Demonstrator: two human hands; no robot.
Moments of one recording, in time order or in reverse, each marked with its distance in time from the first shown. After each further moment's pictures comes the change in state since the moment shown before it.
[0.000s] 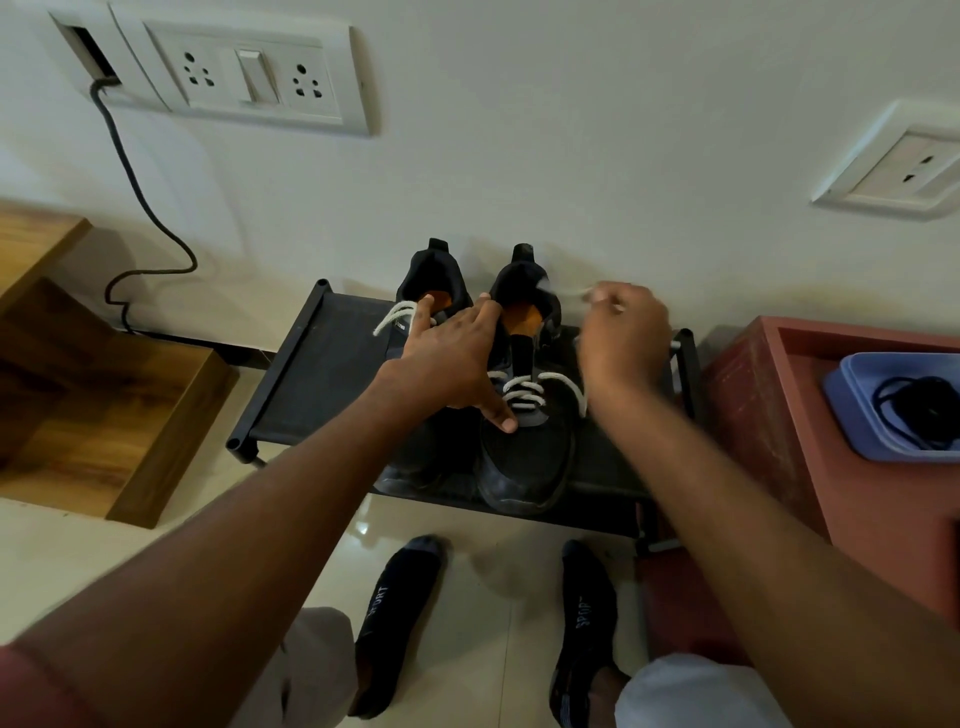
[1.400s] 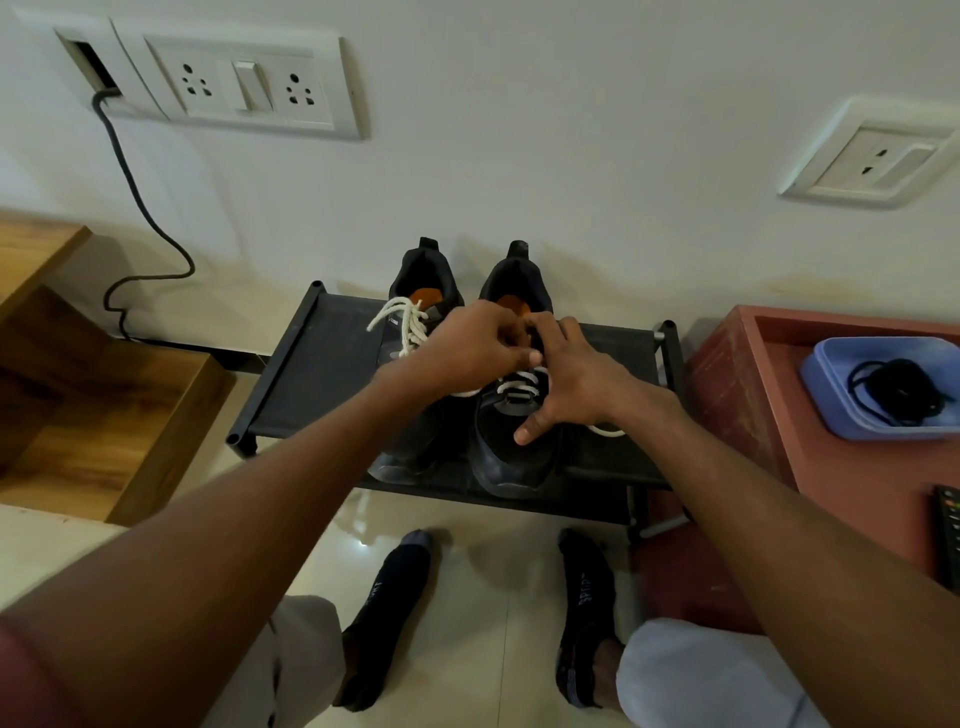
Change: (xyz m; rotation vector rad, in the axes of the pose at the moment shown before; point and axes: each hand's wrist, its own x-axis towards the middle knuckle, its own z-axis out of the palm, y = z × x) left_hand -0.005 0.025 -0.004 -0.504 0.109 0.044; right_hand -0.007 0.027 -0.015 -0.714 -0.893 -0.378
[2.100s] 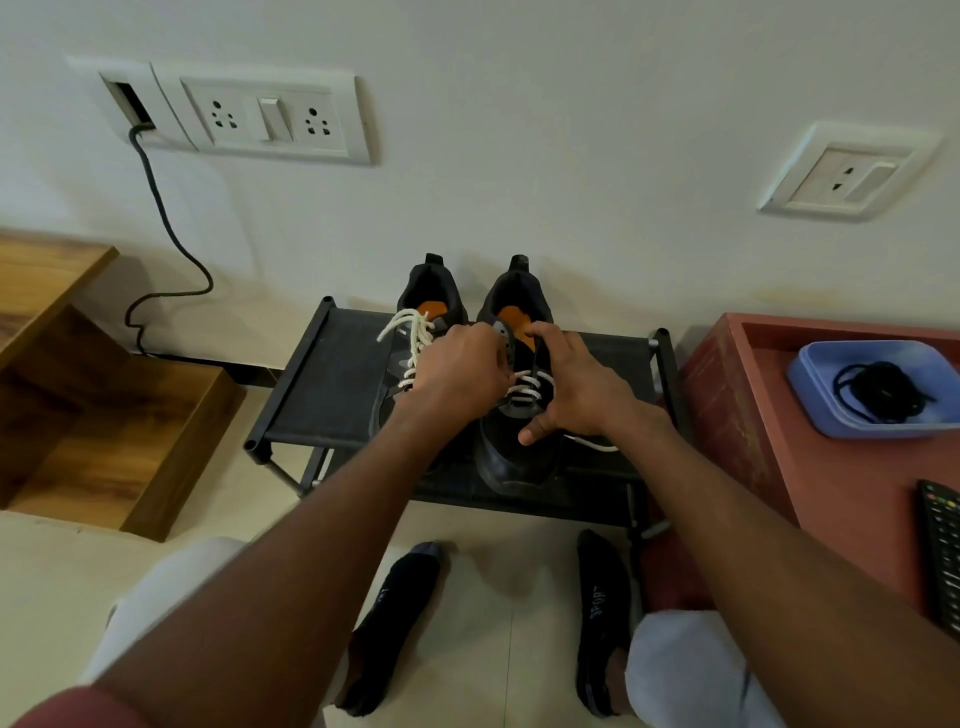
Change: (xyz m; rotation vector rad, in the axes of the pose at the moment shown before) left_hand -0.024 0.009 0.009 0.239 0.138 -0.096; right_hand -0.023 -0.010 0.006 0.070 0.109 0.047
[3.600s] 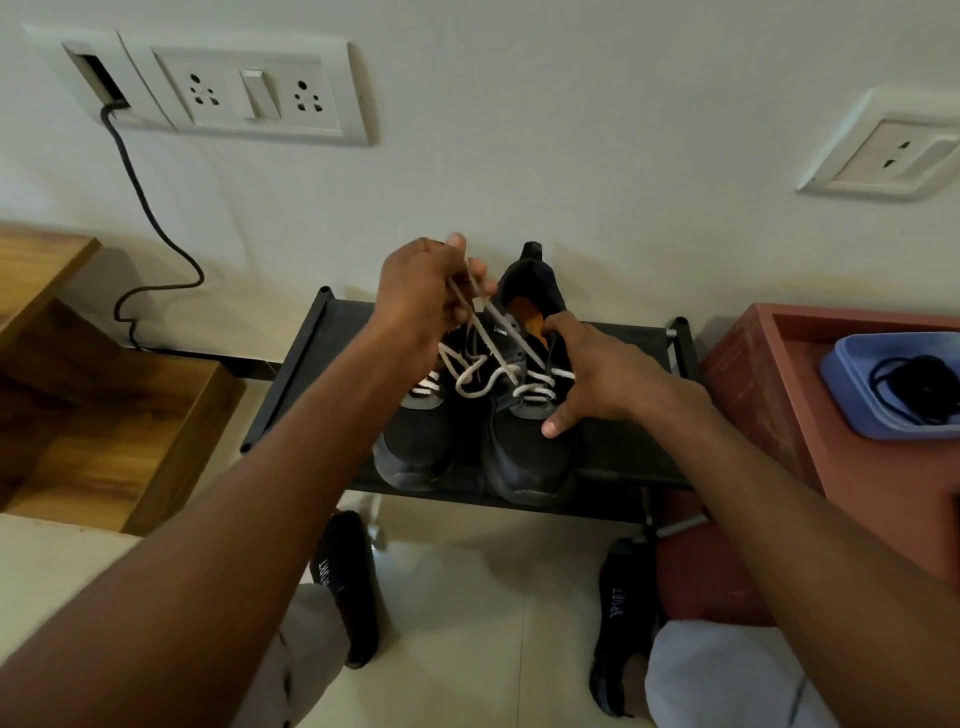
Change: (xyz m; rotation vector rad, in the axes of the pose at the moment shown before) left_hand 0.024 -0.015 -0.050 -1.306 0.190 -0.270; right_hand 0.017 -0.006 -0.022 -0.128 -0.108 0.067
